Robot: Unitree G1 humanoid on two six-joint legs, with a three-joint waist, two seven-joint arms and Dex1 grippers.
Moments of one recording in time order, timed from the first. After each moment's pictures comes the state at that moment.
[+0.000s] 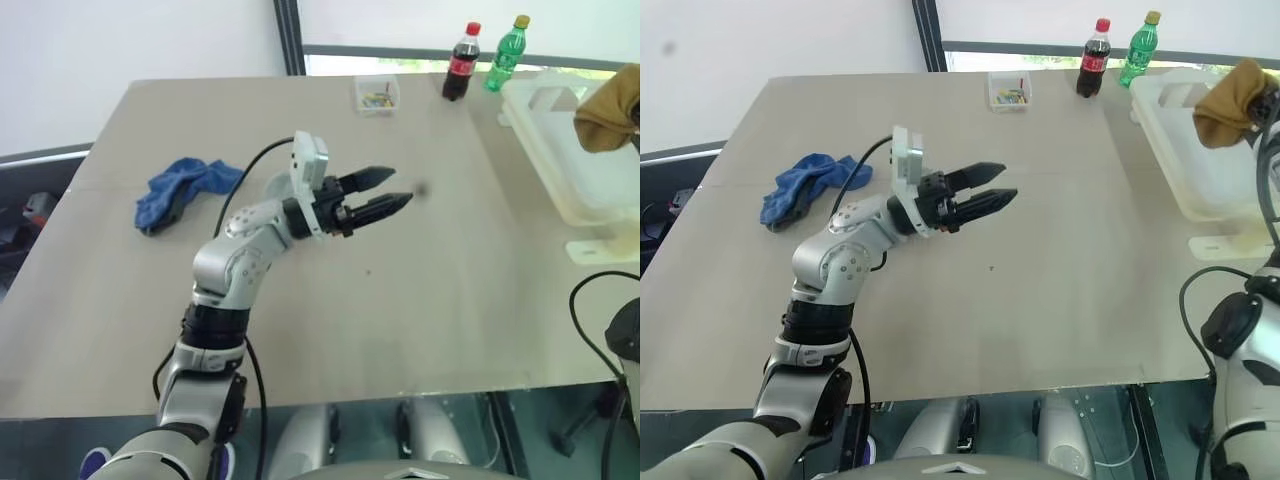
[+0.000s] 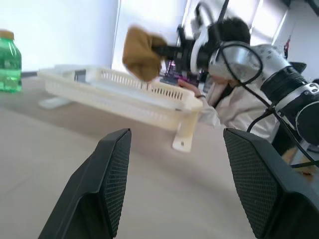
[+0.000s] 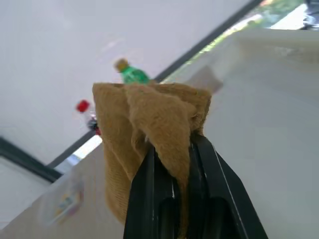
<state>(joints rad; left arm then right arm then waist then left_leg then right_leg) -0.67 0.28 -0.01 -0.09 -0.62 0.56 -0.87 -1.02 -0.74 -0.62 0.73 0.70 0.68 -0.03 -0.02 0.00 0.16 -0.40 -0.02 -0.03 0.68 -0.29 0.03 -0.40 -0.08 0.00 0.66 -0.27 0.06</state>
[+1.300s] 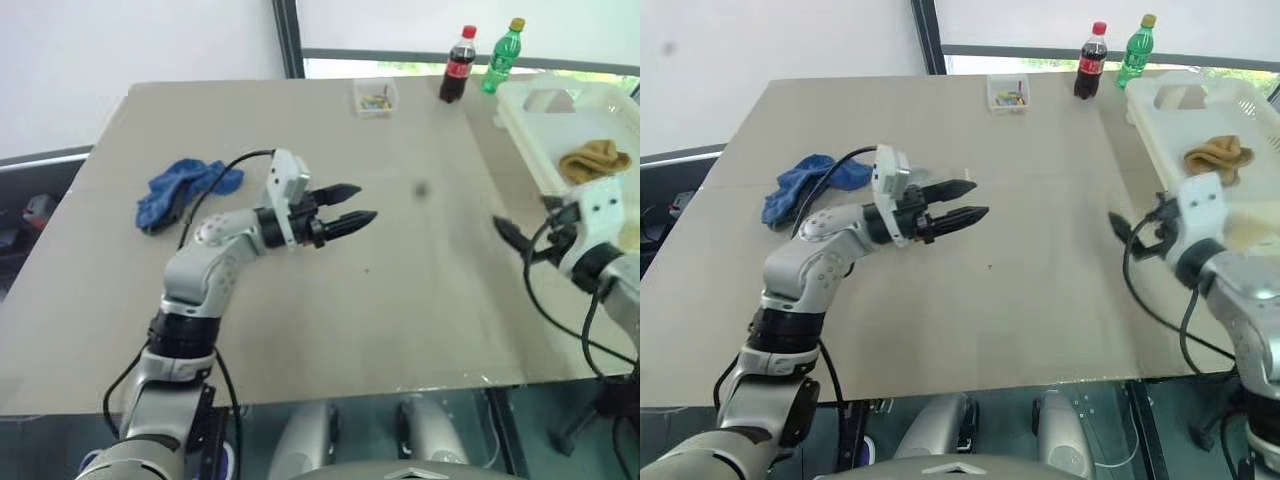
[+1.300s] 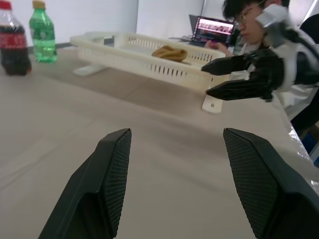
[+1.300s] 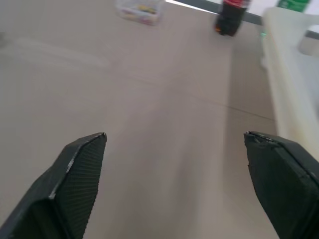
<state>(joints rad) -0.55 0.48 -0.02 -0.11 -0.56 0.56 -0.93 -0.08 -0.71 -0.27 -0.53 0.51 0.70 0.36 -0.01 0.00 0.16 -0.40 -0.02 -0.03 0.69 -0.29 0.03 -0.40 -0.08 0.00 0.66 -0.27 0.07</state>
